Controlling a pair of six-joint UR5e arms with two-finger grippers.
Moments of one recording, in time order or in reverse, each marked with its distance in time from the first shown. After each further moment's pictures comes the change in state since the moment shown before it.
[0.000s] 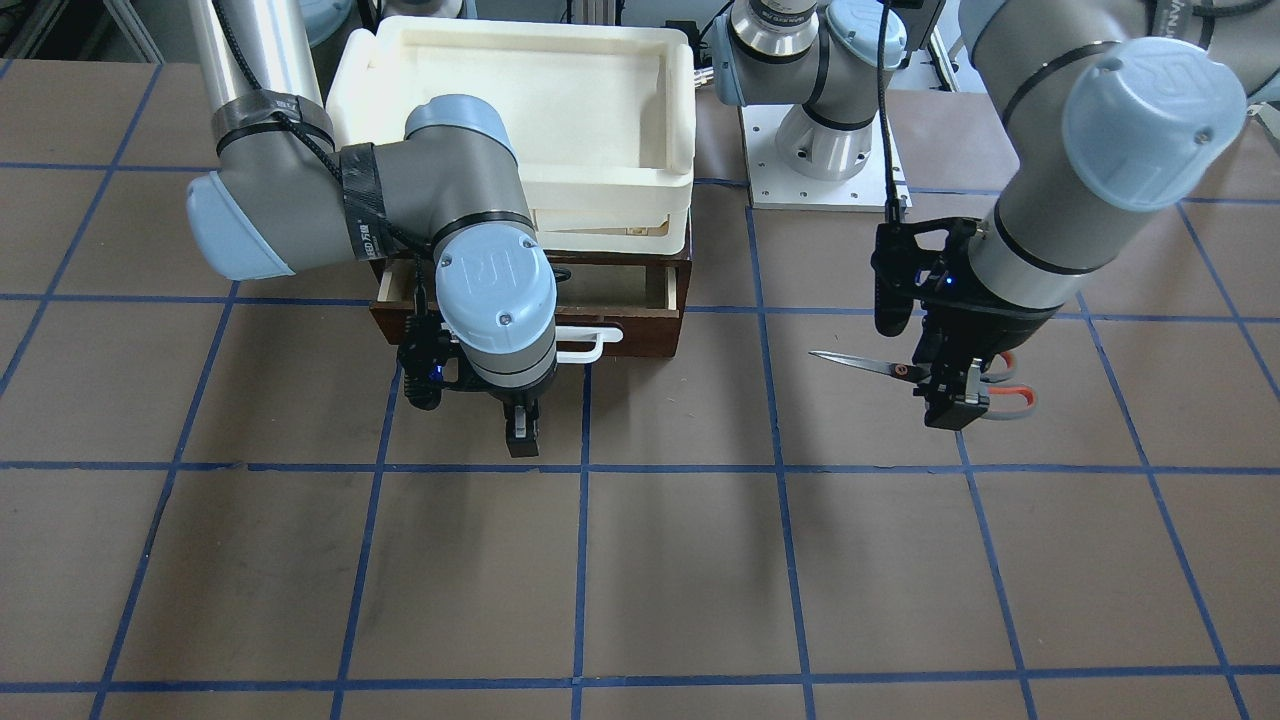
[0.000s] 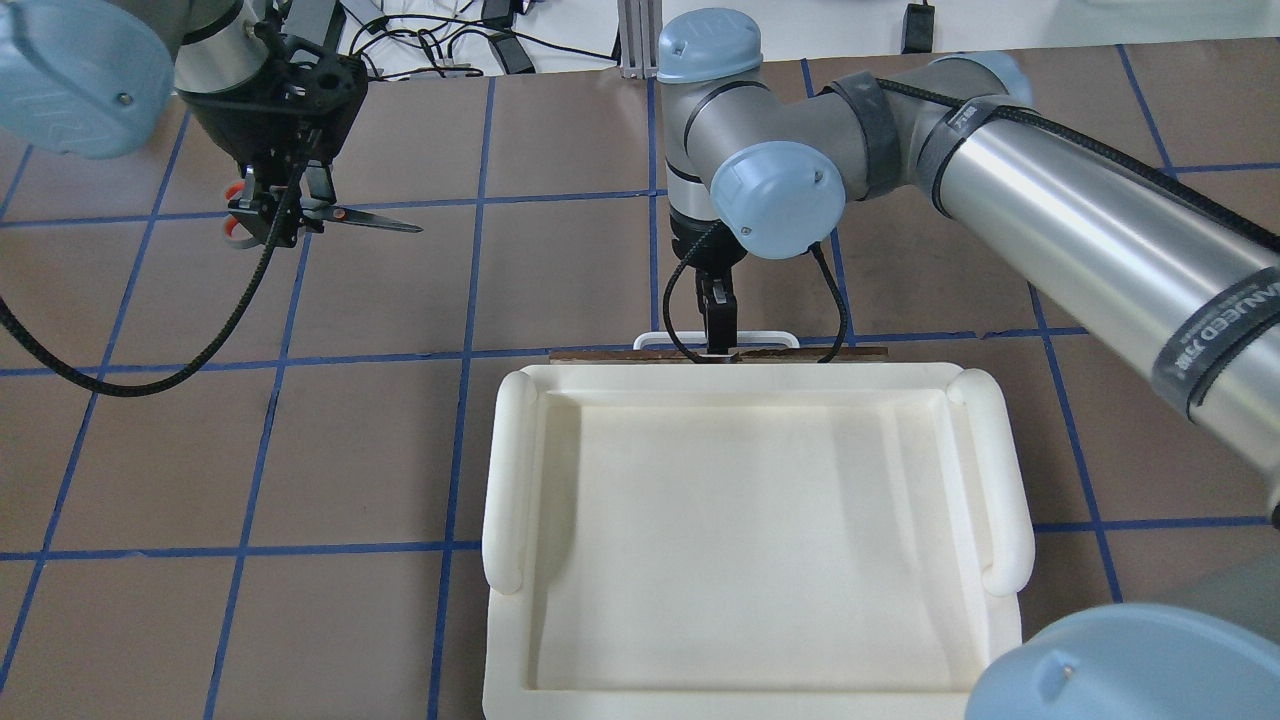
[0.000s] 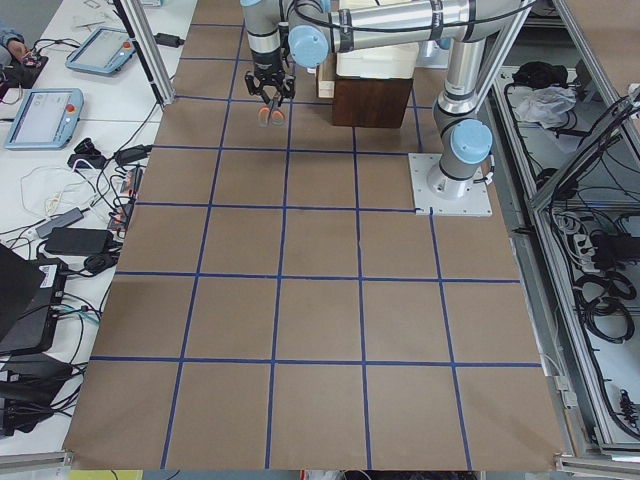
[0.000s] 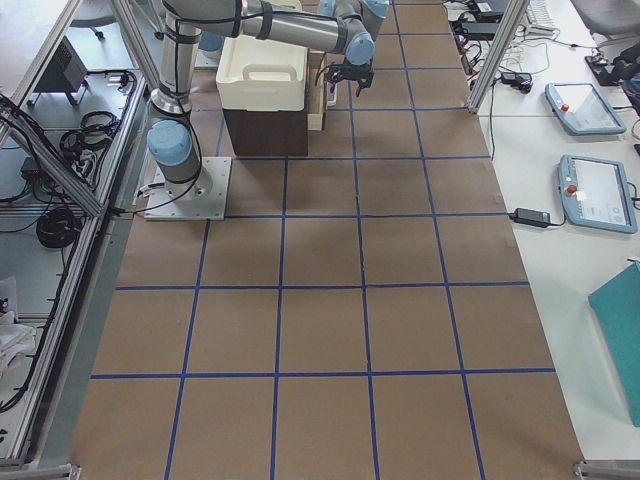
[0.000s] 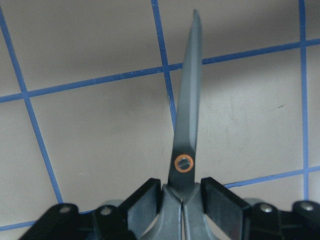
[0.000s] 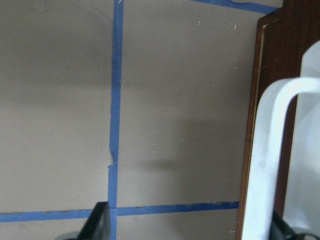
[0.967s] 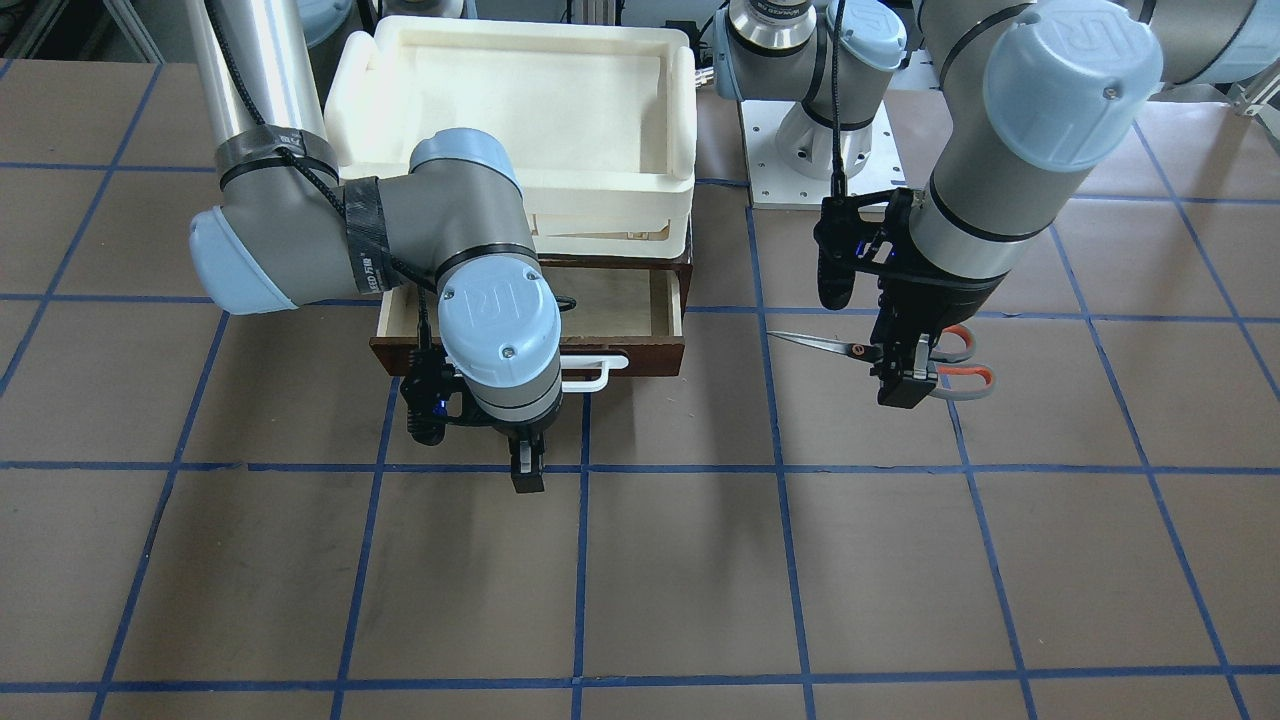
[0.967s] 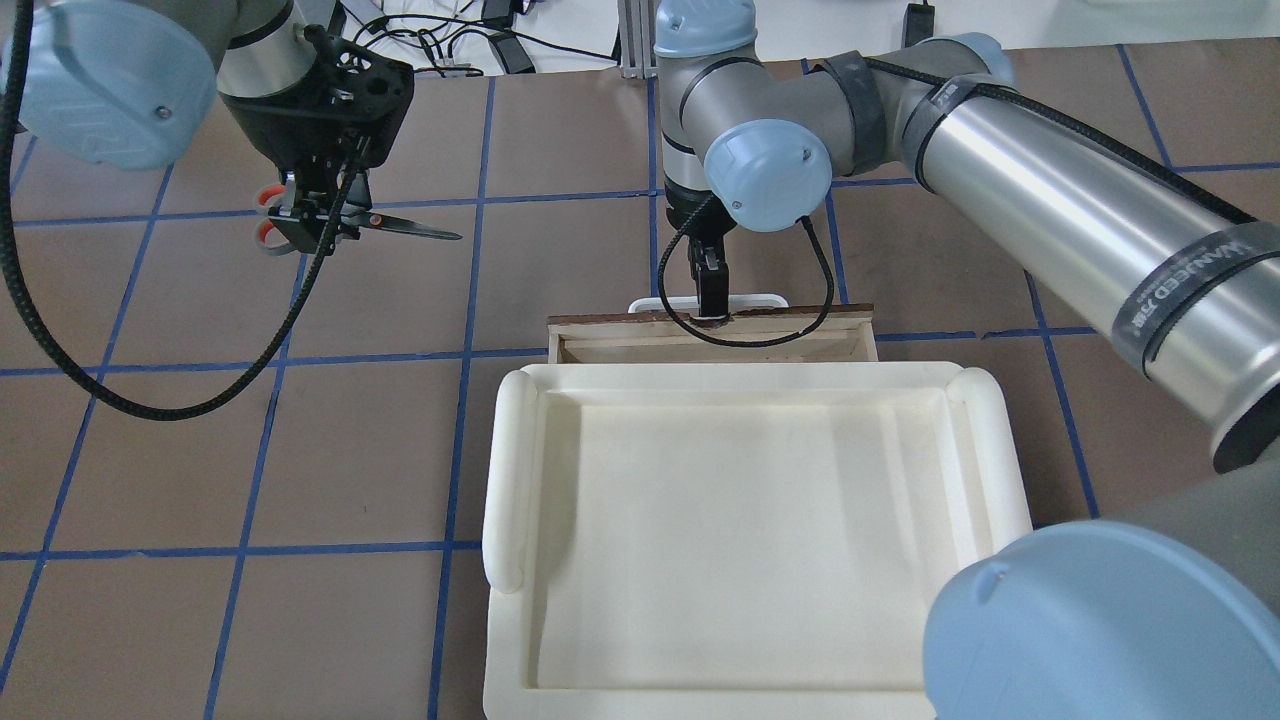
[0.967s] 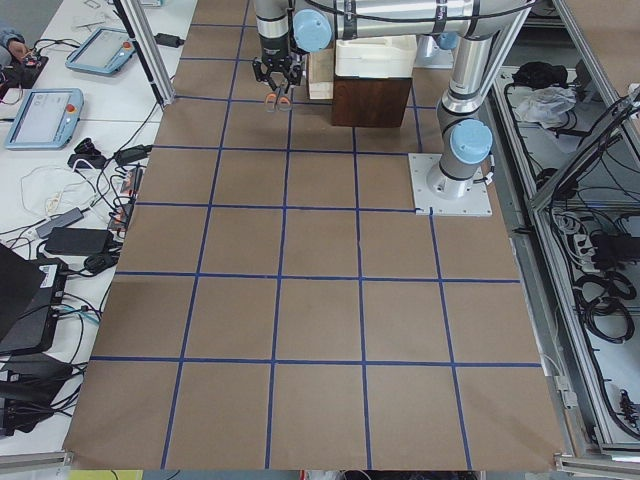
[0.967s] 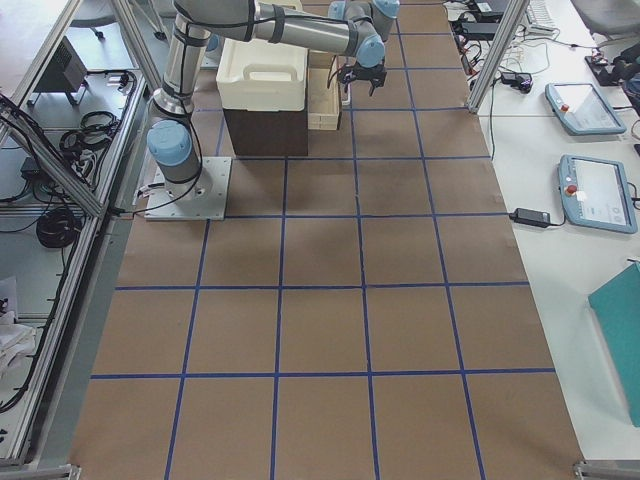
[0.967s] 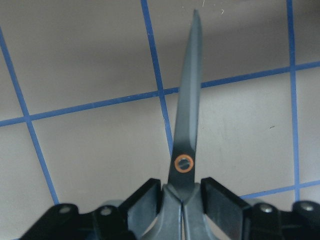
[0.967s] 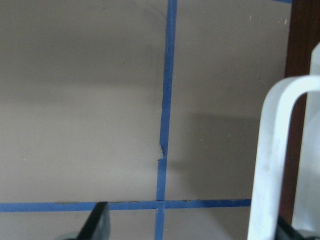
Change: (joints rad) left arm -0.050 0.016 -0.006 -0.009 0.001 -0.041; right arm -0.014 0.062 -0.077 -0.046 -0.001 -0.014
